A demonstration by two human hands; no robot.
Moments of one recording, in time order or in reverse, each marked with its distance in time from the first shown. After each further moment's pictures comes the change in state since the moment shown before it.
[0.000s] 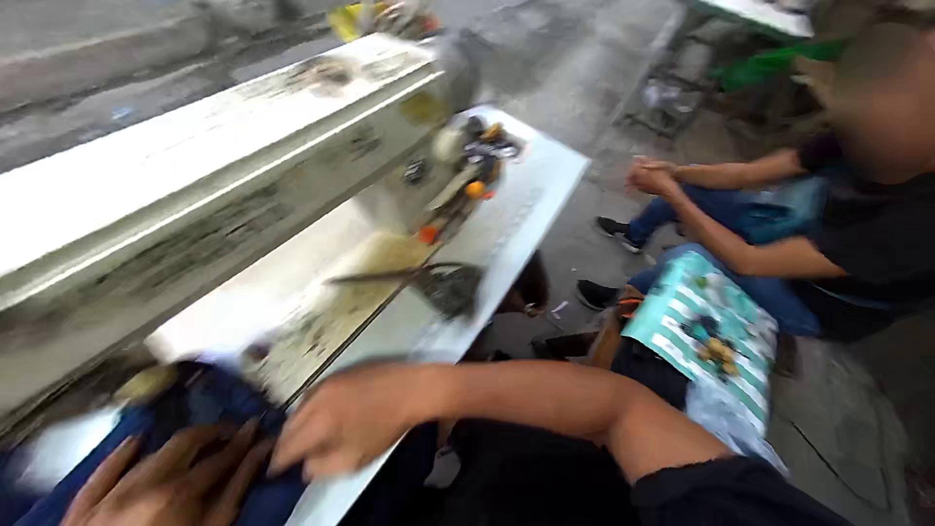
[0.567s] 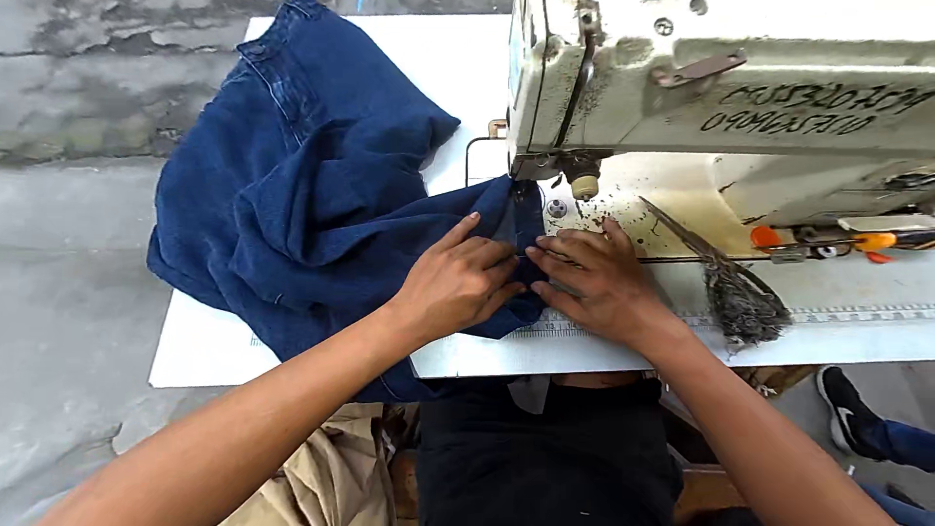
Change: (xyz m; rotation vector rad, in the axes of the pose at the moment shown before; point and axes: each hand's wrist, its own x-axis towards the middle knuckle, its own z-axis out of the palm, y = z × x) left_hand -0.025 -0.012 0.041 0.064 0.388 0.032; right_hand 0.022 0.048 0.025 -0.355 0.009 -0.046
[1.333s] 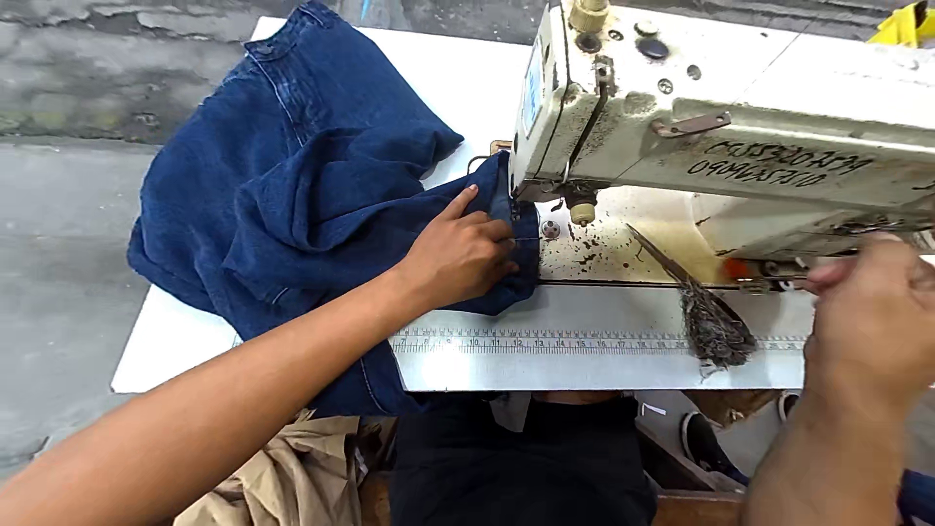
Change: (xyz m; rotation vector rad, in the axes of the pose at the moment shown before) left_hand 0.032 -0.032 -0.003 0.071 -0.086 -0.012; right_hand -0.047 0.044 -0.139 0.134 0.855 0.826
